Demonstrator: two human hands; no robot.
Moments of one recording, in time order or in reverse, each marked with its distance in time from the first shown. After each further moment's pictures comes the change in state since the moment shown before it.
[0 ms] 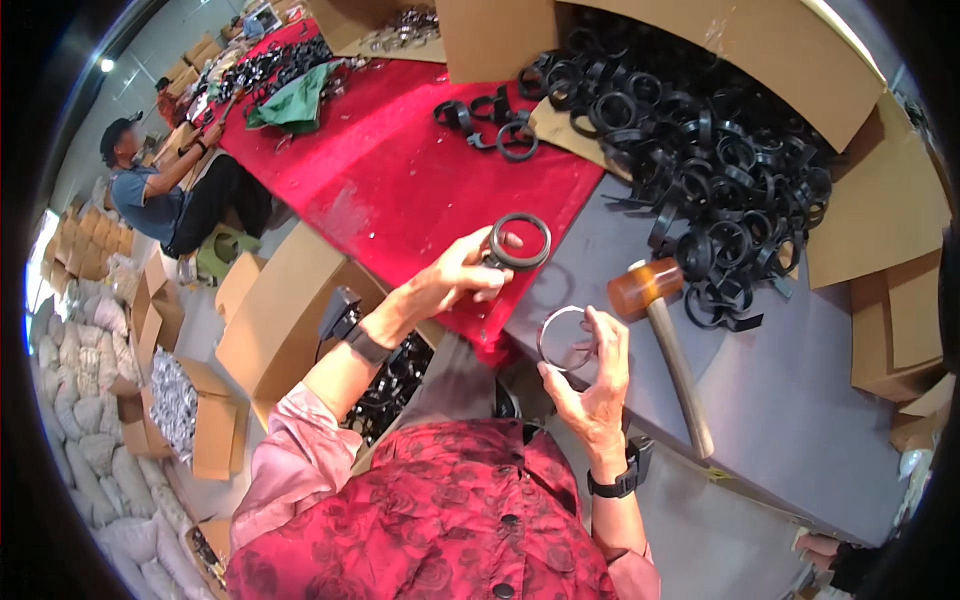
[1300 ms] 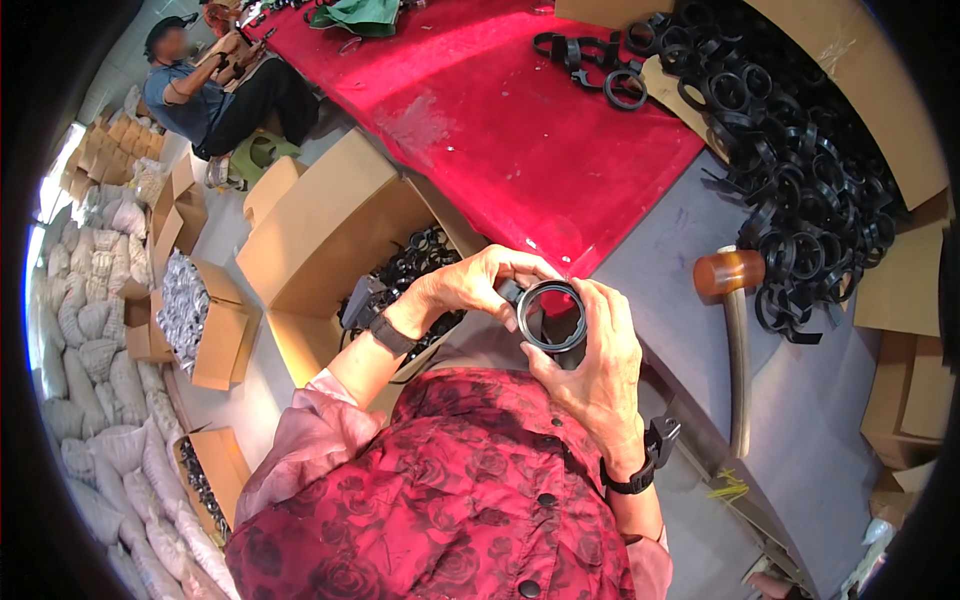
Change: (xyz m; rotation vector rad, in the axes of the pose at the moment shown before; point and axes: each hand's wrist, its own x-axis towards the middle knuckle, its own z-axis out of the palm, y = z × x) left_hand -0.098 -0.060 -0.025 0.033 -0.162 0.038; right_hand -0.004 -0.060 0.056 -0.161 -0.385 -0.137
